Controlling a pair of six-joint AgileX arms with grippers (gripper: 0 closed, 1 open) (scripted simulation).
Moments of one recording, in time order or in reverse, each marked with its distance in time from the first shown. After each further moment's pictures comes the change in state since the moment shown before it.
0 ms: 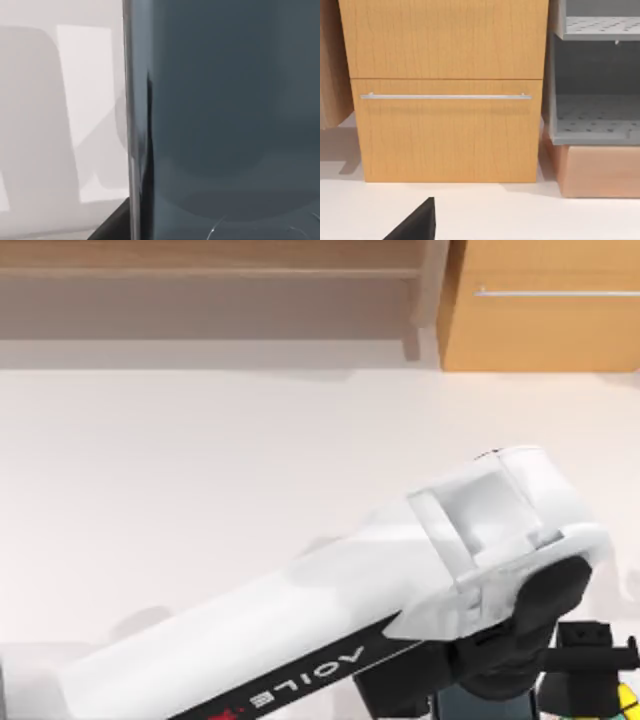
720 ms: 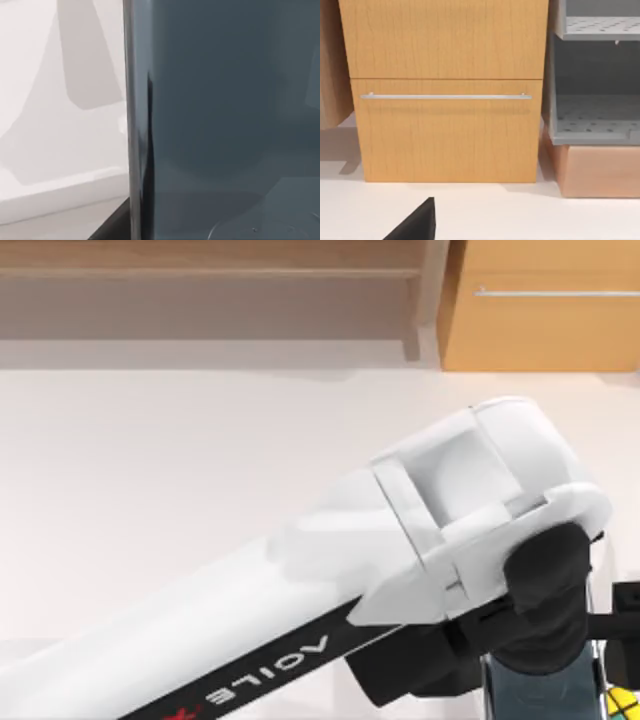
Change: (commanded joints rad) left arm -0.011 0.080 -0.037 -0.072 -0.027 0.008; right arm 0.000 0.000 0.000 0.000 0.000 0.000
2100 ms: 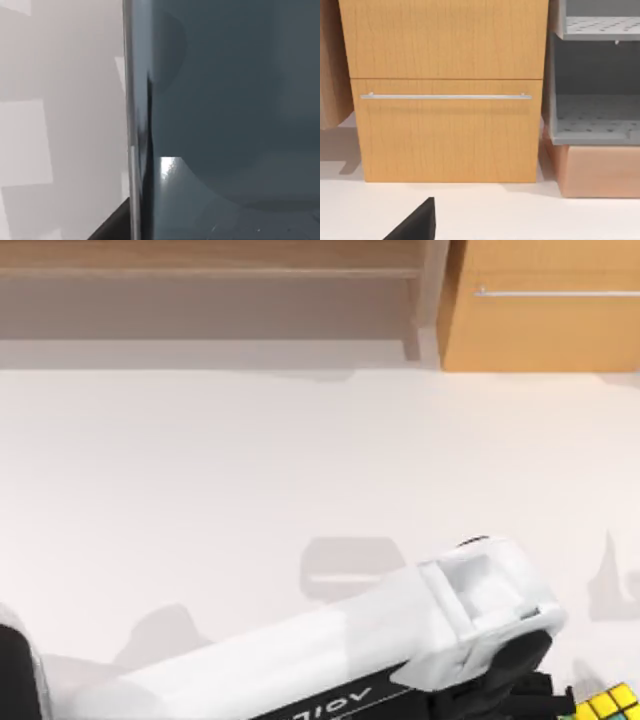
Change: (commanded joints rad) left arm 0.030 -0.182 0.222 -0.076 0.052 -0.035; right arm 0.000 0.000 0.000 0.000 0.000 0.000
